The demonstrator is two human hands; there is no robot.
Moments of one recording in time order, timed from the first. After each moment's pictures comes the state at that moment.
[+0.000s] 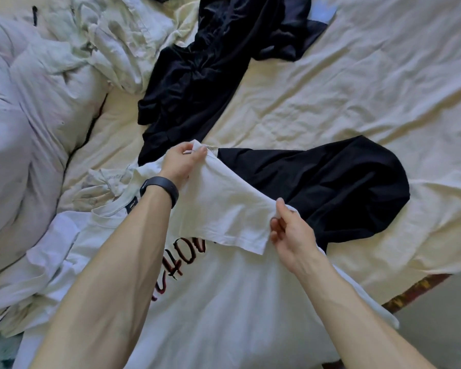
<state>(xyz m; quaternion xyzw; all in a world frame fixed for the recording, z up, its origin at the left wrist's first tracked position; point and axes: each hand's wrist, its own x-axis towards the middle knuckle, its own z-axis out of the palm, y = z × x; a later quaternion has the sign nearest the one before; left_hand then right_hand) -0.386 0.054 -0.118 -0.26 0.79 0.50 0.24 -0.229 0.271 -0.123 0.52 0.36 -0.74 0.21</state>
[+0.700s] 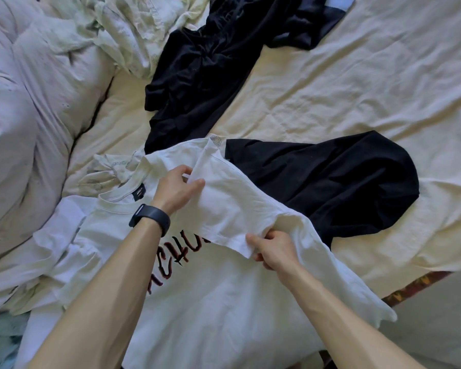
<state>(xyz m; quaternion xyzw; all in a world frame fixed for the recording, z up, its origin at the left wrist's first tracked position) -0.320 0.015 -0.112 -0.21 0.88 0.32 0.30 -0.189 0.242 -0.128 0.38 0.62 -0.54 0.42</state>
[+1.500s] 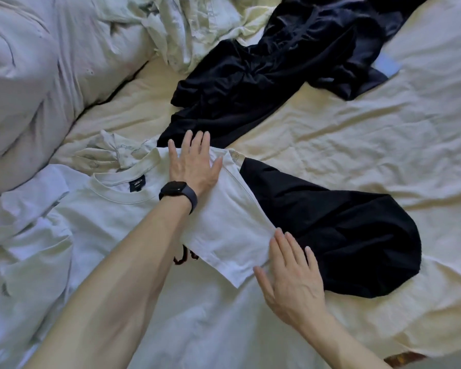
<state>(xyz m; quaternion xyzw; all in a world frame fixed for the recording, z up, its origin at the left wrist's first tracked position) -0.365 0.032 -0.167 -0.10 0.98 0.01 0.16 -0.192 0.297 -0.150 -0.16 0.97 -0.11 0.15</state>
